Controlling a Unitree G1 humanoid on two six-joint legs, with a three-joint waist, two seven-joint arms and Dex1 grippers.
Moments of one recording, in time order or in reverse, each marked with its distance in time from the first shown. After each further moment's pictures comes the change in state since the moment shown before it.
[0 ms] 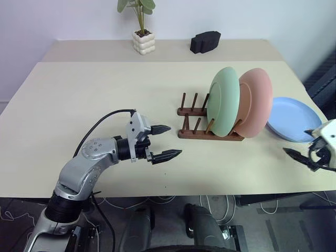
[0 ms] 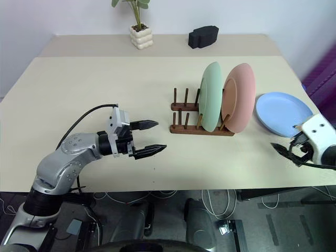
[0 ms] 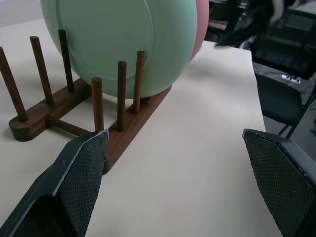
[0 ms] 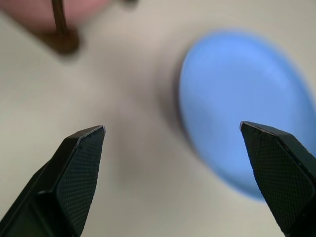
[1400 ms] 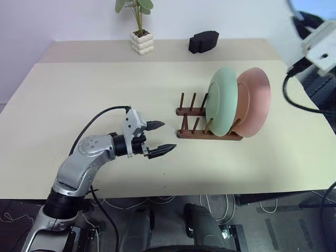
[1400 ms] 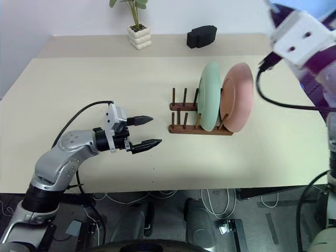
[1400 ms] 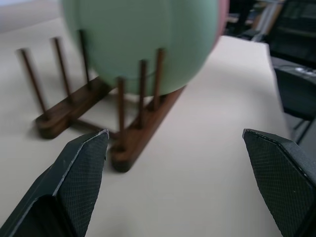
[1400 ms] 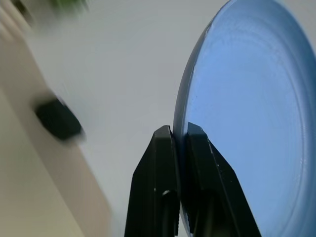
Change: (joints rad) left arm -0.015 0.023 0.036 0.063 0.042 -0.042 0.004; right arm -0.785 0.068 0.271 -0.101 -0.308 -0.376 -0.255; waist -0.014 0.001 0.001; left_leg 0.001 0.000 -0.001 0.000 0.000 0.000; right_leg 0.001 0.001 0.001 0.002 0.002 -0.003
